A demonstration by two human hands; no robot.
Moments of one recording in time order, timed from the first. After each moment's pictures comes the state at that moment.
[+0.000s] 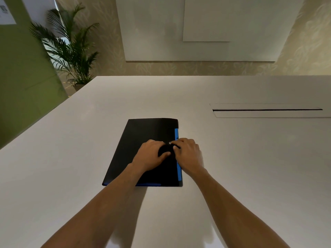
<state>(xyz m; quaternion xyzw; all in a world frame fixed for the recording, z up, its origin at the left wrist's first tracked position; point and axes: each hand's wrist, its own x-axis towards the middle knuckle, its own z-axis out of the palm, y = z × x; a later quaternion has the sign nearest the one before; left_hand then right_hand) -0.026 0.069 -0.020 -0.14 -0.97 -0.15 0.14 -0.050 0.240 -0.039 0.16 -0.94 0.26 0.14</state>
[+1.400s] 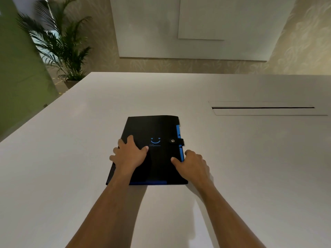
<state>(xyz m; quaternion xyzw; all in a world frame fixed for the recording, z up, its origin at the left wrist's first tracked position) 0.013 0.032 0.009 0.26 -0.94 -0.23 0.04 0.010 0.234 -0.013 0.00 -0.96 0.29 -0.02</state>
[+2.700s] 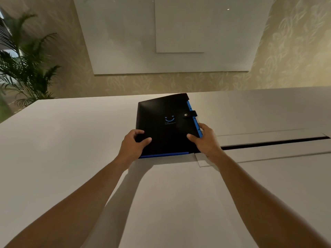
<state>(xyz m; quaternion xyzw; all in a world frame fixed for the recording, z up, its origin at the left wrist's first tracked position) -0.351 0.117 0.006 0.04 -0.83 -0.54 0.12 -0.373 0.380 0.016 0.02 -0.81 0.58 0.06</state>
